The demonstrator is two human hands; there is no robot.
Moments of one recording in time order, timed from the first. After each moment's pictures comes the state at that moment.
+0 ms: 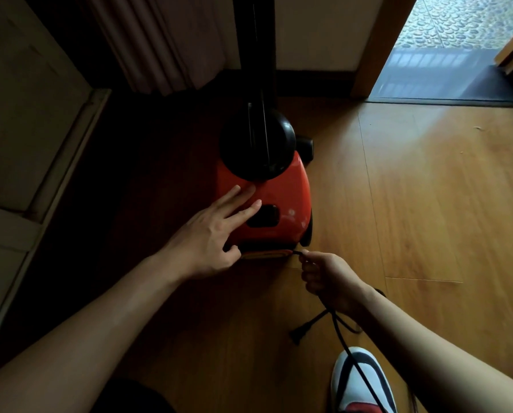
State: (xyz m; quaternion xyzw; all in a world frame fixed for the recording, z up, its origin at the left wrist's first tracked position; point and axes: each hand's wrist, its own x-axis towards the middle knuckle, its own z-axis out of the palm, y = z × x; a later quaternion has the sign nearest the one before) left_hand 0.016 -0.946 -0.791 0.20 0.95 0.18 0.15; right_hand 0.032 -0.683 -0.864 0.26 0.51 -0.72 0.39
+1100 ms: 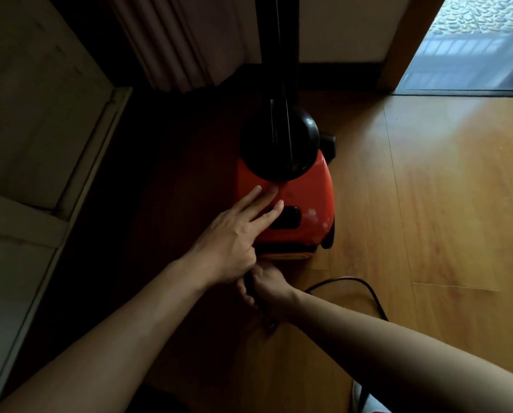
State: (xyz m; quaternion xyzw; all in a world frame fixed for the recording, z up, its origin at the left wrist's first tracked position) left_hand 0.019 -0.933 -0.778 0.16 0.95 0.19 0.18; right_hand 0.053 -0.814 -0.874 0.07 0.60 -0.65 0.46
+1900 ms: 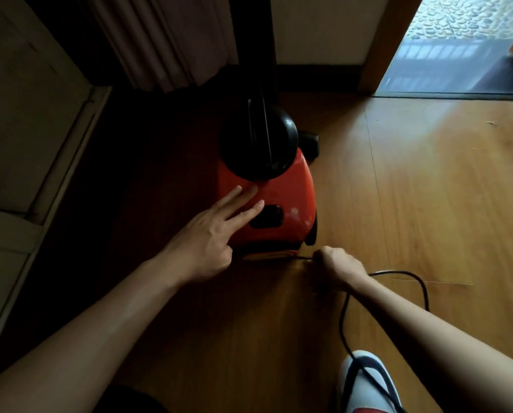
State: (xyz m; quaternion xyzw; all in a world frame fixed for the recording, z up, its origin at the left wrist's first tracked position) left_hand 0.016 -0.944 -0.788 0.18 0.95 0.20 0.16; right_hand -0.006 -0.660 -0.928 0.00 0.91 -0.20 0.35
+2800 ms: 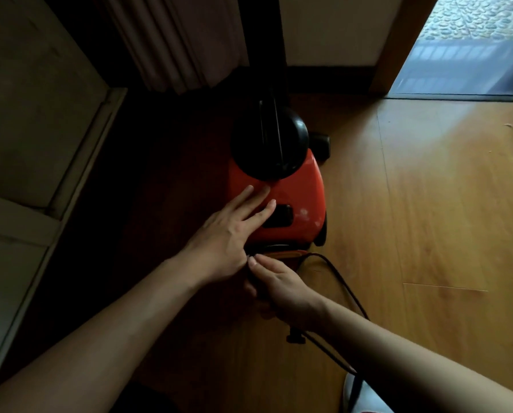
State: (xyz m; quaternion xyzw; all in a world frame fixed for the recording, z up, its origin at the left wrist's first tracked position) left_hand 0.019 -0.929 -0.778 0.15 0.96 0.17 0.19; right_hand 0.057 -0.771 -0.837 0.02 0.53 -0.71 0.46
